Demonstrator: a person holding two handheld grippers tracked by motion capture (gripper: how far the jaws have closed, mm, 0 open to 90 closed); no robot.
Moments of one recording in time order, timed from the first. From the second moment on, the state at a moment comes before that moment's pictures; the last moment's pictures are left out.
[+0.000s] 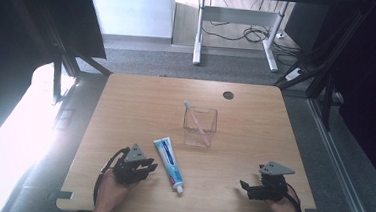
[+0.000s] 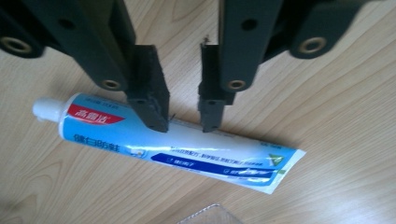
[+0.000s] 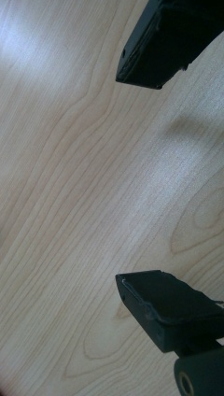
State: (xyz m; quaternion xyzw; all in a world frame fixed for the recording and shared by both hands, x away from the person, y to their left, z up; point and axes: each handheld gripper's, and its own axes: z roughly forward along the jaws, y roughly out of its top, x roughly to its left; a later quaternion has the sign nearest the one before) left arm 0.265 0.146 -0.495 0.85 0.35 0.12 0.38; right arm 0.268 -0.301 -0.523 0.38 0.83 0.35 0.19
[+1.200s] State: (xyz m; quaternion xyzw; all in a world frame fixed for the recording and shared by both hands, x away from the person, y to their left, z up) left arm 0.294 0.073 -0.505 0.88 0.31 0.06 0.36; right arm 0.267 -0.300 -0.523 0.38 0.83 0.35 0.20
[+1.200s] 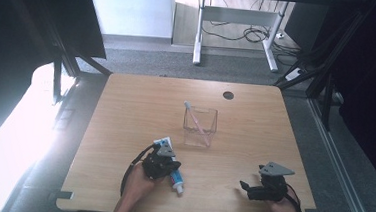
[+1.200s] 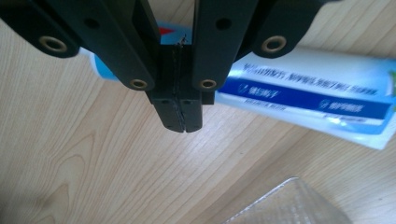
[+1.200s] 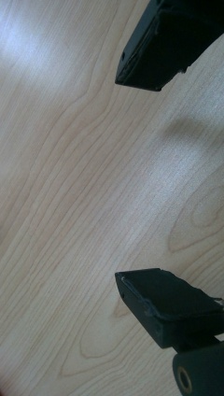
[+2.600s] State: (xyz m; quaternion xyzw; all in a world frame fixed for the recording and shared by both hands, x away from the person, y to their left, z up) left arm 0.282 0.100 -0.511 0.89 0.33 0.05 0.31; right arm 0.267 -0.300 -0.523 0.37 0.84 0.34 0.20
